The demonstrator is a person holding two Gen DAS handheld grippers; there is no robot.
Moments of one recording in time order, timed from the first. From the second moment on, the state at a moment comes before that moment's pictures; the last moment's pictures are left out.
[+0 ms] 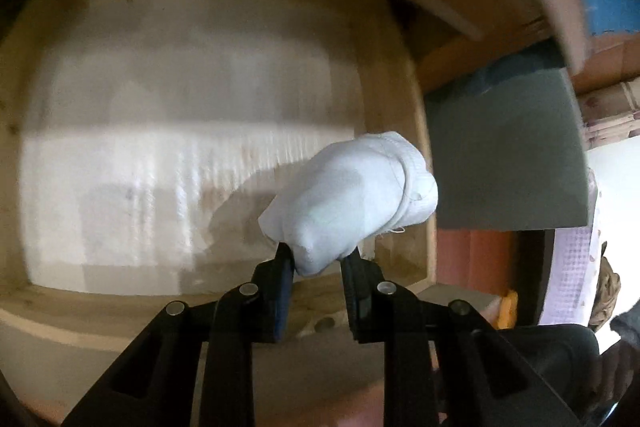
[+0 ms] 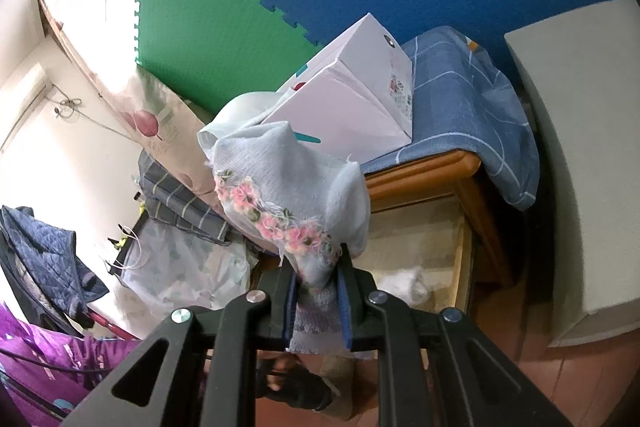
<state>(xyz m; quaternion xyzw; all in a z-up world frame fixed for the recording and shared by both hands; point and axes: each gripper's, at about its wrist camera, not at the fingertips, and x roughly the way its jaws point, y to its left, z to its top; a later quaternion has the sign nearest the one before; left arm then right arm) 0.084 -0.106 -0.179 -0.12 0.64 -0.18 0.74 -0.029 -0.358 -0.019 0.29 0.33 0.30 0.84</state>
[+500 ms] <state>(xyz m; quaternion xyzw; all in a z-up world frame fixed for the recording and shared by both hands) 0.015 -0.035 -0.039 -0.12 0.51 -0.16 0.84 -0.037 -0.341 -0.004 0.26 0.29 0.32 0.86</state>
